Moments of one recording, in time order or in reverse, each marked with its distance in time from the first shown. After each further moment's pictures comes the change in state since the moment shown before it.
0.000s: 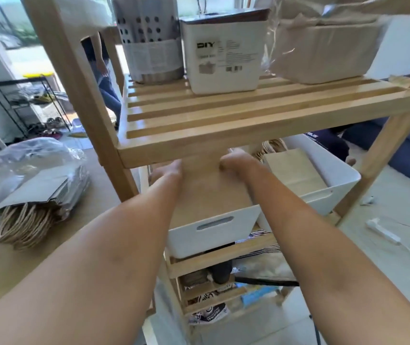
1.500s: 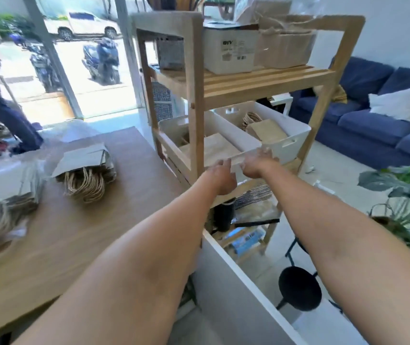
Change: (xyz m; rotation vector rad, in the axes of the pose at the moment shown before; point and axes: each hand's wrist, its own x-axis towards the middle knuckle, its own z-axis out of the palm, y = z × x) left_hand -0.133 -0.115 -0.104 0.868 -0.560 1.013; right_hand -0.178 0.035 0.069 -0.868 0.218 0.242
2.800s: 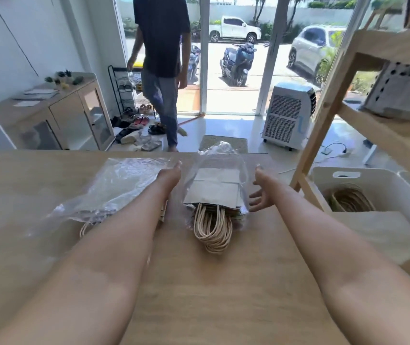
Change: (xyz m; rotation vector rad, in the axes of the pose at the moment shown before) left_hand -0.028 -0.425 -0.152 -1.055 0.588 -0.946; right_hand 0.084 -0.386 -0.014 1.089 -0.711 -0.036
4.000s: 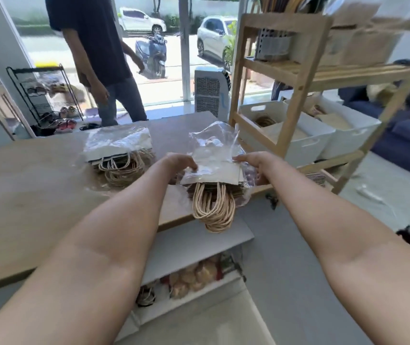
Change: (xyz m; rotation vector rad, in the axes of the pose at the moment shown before) left_hand -0.229 -0.104 -0.067 0.388 -0.468 0.171; right_hand -0.262 0.191 0.048 0.009 0.319 -0.085
